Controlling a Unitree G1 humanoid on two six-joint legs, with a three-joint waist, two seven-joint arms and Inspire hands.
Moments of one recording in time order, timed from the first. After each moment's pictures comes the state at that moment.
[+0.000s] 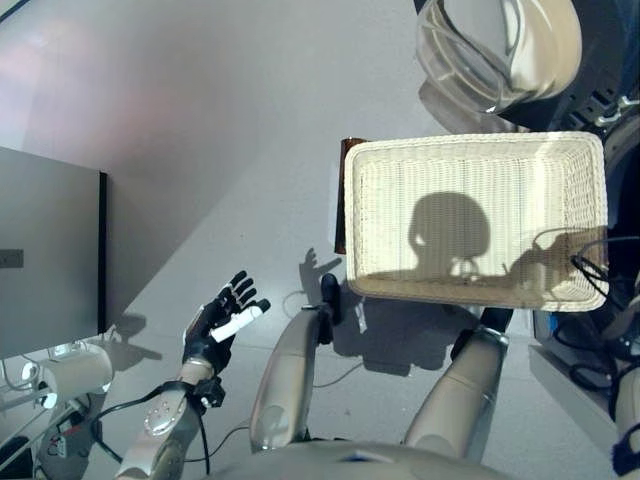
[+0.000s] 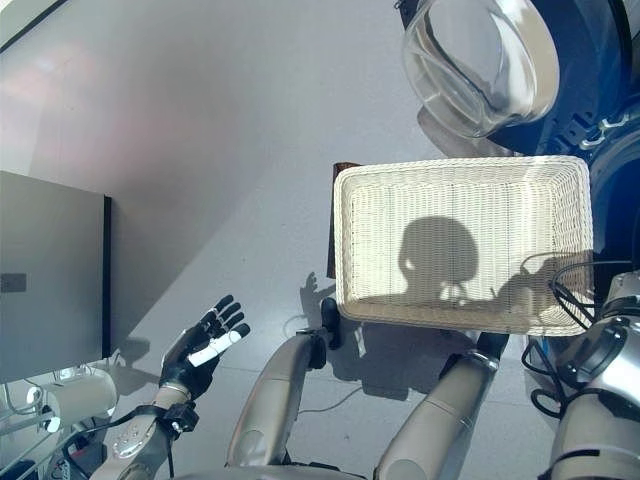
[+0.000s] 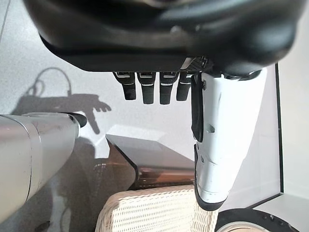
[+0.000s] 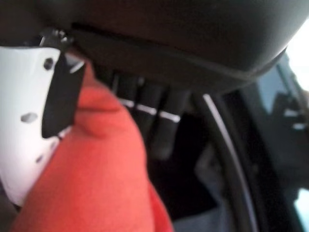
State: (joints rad) left arm 0.33 0.44 -0.30 0.11 -0.72 -0.20 0.00; right arm -0.88 -0.89 -0.65 1.33 1.15 -0.46 -0.73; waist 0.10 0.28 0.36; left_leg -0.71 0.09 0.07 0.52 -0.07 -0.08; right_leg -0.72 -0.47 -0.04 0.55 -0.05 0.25
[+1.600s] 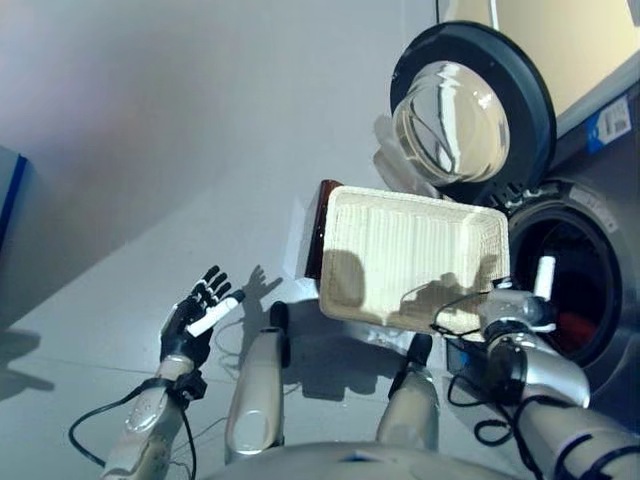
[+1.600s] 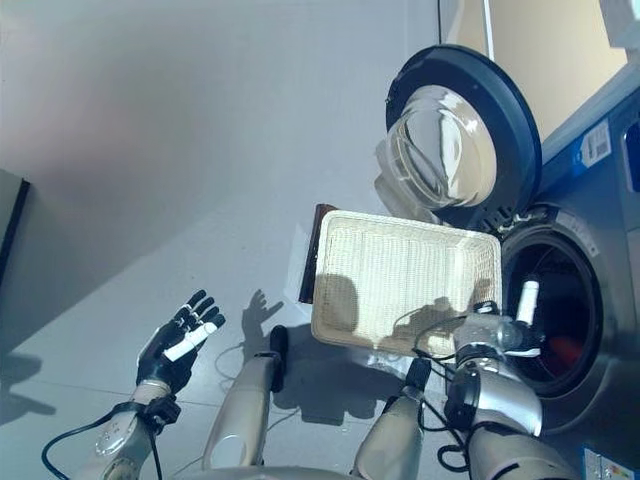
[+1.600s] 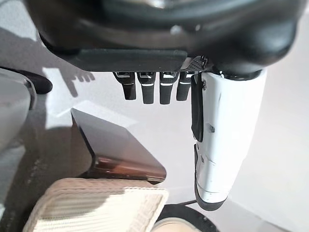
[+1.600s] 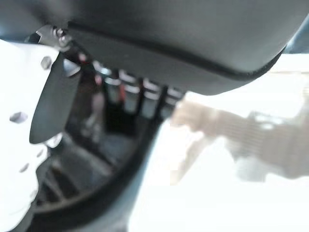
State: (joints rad) left arm 0.33 0.42 -0.17 0.15 -0.75 -0.20 0.00; right arm -0.59 -0.30 -0.43 1.26 1.09 -0.40 -0.50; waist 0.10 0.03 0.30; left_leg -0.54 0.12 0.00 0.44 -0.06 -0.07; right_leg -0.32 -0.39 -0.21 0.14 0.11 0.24
